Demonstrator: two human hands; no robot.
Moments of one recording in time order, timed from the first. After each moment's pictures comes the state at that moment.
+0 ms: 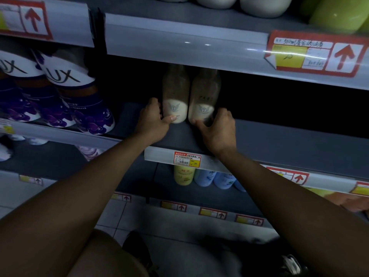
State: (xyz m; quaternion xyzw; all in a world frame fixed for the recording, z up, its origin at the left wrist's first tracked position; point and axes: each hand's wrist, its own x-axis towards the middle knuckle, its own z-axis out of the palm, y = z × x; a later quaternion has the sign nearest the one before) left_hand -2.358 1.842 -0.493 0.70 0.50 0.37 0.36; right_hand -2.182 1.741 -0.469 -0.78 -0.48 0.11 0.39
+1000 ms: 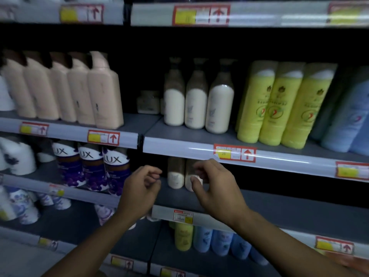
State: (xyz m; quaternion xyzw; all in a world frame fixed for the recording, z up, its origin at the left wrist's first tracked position) left_hand -2.421 1.690 -0.370 0.73 0.44 0.49 0.21; right_hand -2.203 1.599 -0.320 -0.59 -0.70 -0.01 0.41
